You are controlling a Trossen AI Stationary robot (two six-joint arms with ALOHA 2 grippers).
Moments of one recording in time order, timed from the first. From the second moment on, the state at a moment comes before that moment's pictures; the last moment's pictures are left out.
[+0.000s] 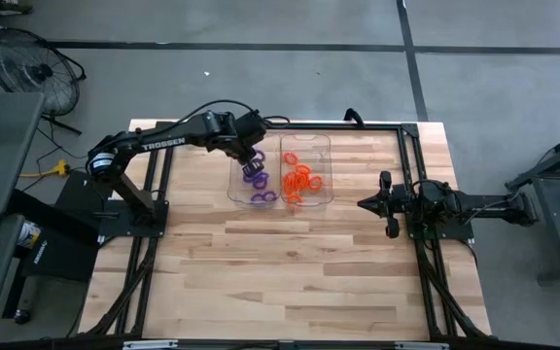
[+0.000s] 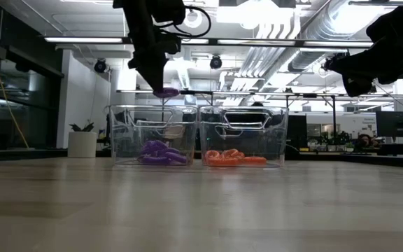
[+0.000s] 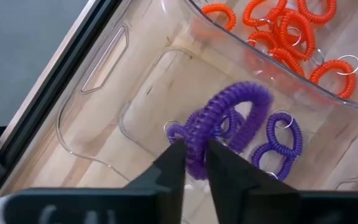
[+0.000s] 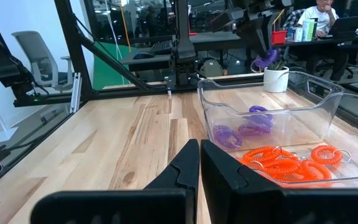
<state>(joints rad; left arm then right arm) 0.37 1.61 1.46 -0.98 -0.19 -0.16 -0.03 0.07 0.01 0.03 -0.03 0.10</state>
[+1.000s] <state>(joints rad) 0.23 1.43 1.12 -0.35 0.03 -0.18 -0.03 0.07 0.01 0.03 -0.03 0.10</state>
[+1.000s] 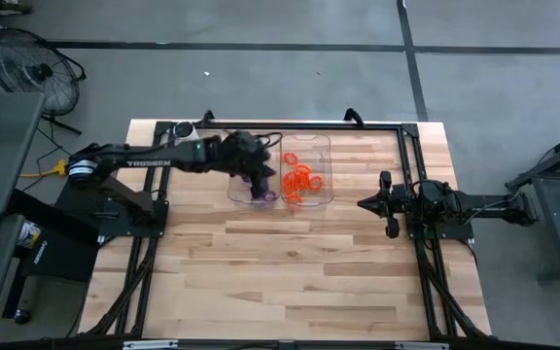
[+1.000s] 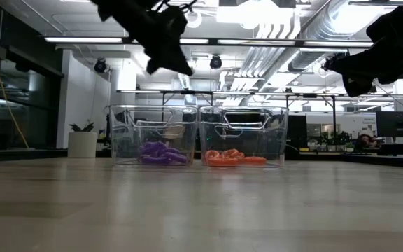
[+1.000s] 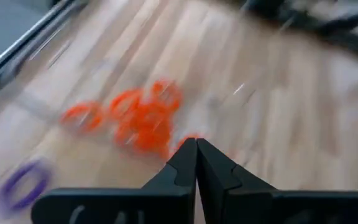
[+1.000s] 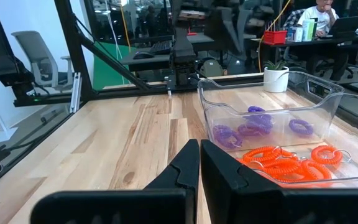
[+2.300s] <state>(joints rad) -0.15 0.25 0.02 0.18 0.09 -0.13 -0.03 0.07 0.01 0.03 -0.03 0.10</state>
